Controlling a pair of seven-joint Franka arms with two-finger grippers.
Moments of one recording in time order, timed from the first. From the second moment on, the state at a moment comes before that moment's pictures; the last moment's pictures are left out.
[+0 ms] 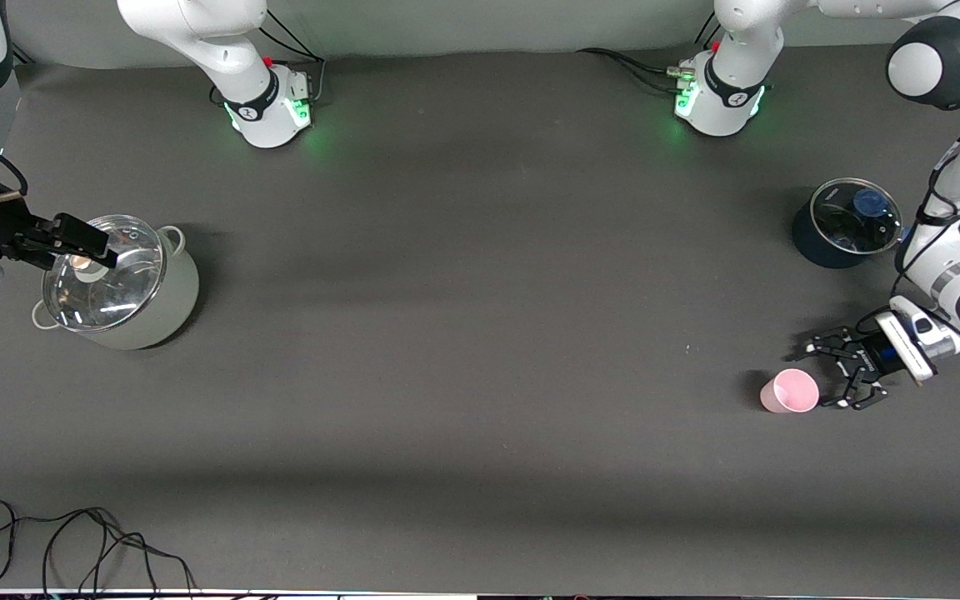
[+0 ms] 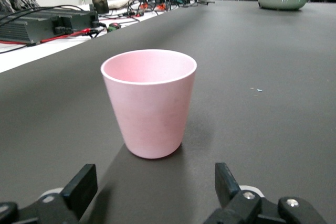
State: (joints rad) left arm 0.47 0.92 0.02 -1.64 -1.28 1.80 2.56; right arm 0.04 -0.02 -0.07 -1.69 0.07 1.67 0.01
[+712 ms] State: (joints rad) left arm 0.48 0.95 0.00 -1.64 -1.36 1.77 2.57; right arm 0.04 0.01 -0.07 -1.65 0.07 1.67 0.01
